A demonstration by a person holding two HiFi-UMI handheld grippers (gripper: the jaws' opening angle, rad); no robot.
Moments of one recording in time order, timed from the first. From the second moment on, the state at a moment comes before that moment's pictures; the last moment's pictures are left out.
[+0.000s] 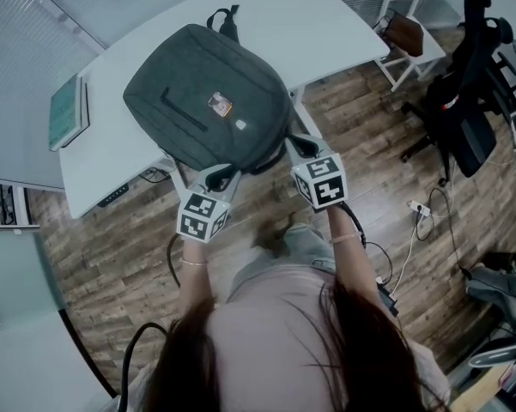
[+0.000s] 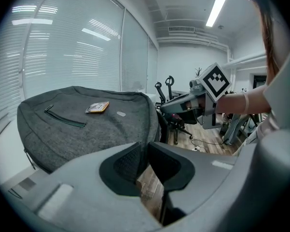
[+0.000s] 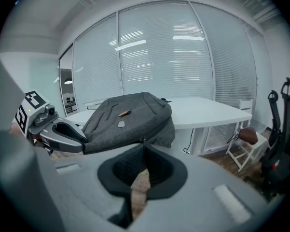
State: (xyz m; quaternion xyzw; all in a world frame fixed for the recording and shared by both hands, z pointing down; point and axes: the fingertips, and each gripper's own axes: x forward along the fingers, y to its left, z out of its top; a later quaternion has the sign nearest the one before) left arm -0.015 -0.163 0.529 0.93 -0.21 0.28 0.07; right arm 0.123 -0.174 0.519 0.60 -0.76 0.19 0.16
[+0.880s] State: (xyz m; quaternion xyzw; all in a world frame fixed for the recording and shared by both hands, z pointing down) left arm -0.012 -0.162 0.531 0.91 -0.28 0.28 0.07; right arm 0.162 -0.203 0.516 0.54 -0.81 0.16 0.15
